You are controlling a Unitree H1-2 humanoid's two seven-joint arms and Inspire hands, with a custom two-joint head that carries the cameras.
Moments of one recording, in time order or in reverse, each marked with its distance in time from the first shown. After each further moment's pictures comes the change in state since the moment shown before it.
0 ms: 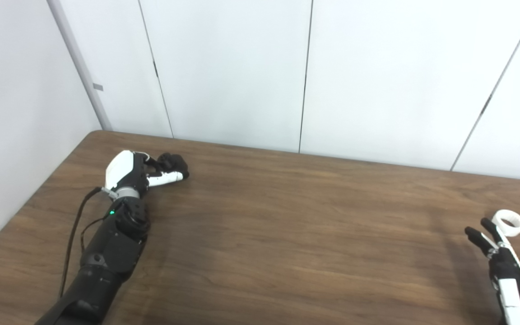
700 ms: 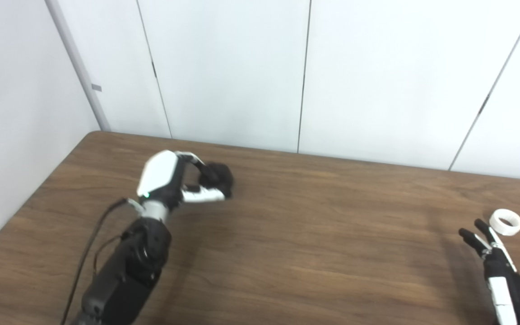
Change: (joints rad) left arm 0.235 -0.027 -0.165 -0.612 0.179 0.009 -0.171; right arm 0.003 0.041 0.015 -0.027 -0.061 0.037 -0.025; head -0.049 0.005
